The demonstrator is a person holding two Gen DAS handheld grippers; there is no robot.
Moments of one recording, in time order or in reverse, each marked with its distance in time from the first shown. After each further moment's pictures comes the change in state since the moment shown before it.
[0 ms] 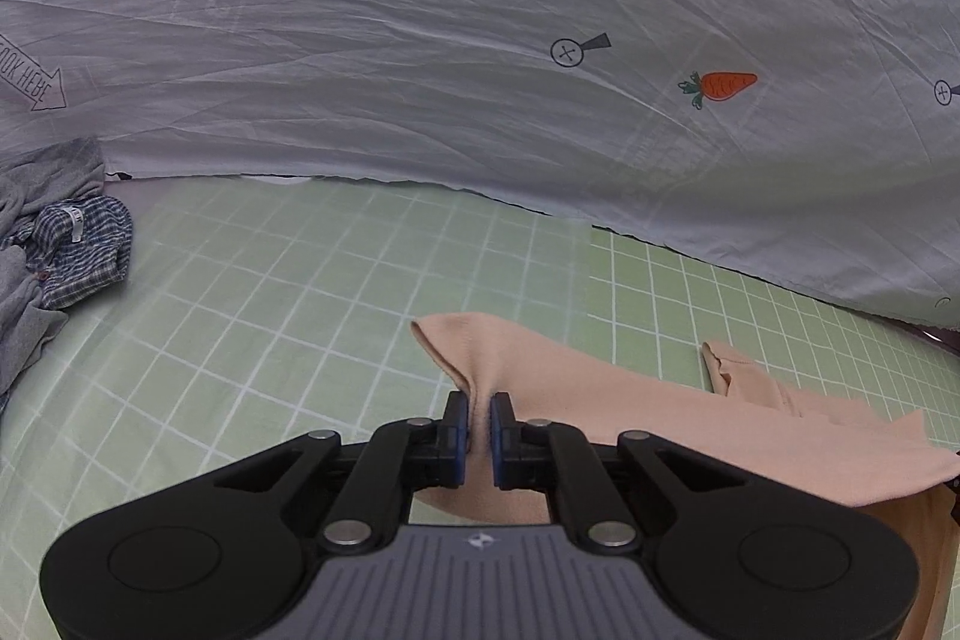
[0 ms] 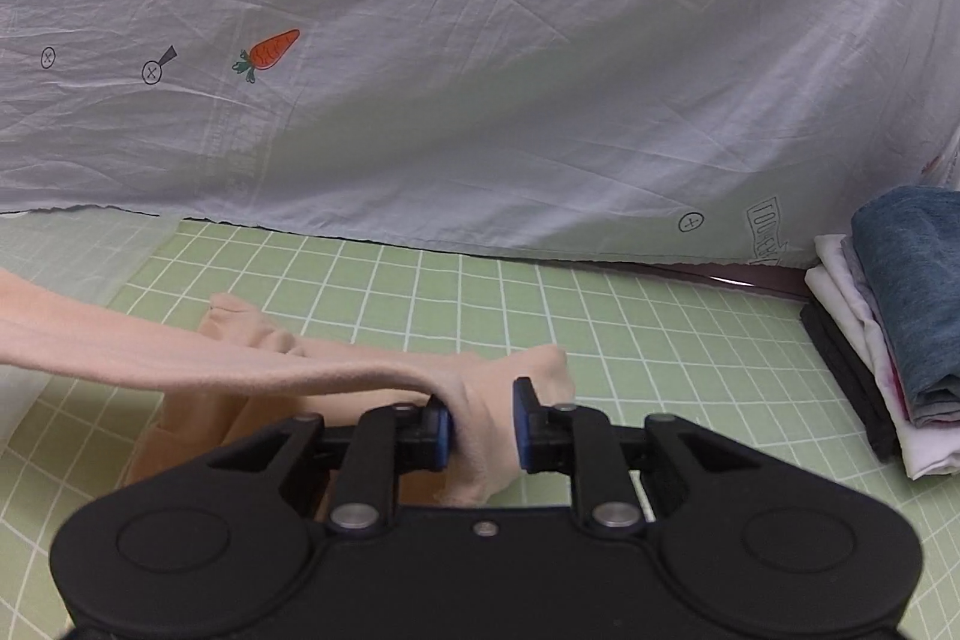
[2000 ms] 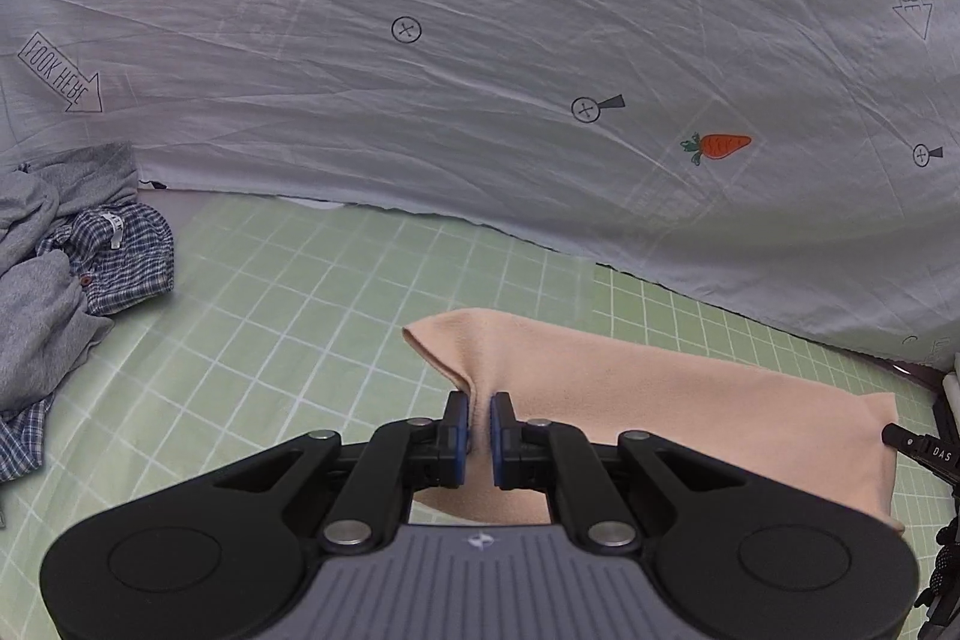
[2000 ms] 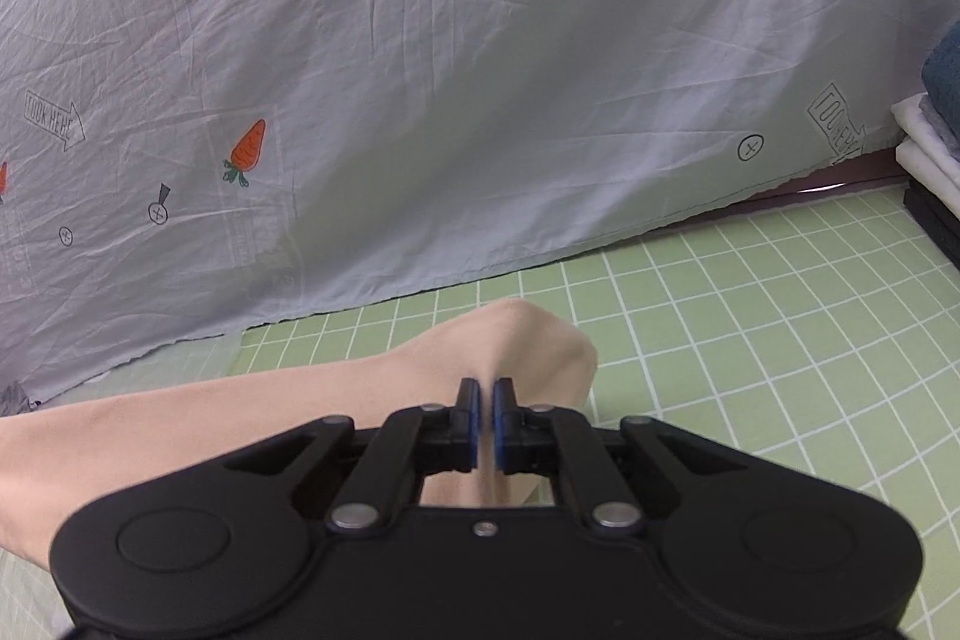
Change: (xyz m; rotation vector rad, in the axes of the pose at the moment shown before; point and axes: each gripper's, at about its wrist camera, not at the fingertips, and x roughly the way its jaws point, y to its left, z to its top) left arm -0.040 0.031 0.011 -0.053 -0.003 -0.047; right arm 0.049 -0.054 0.022 0.318 0.030 0.237
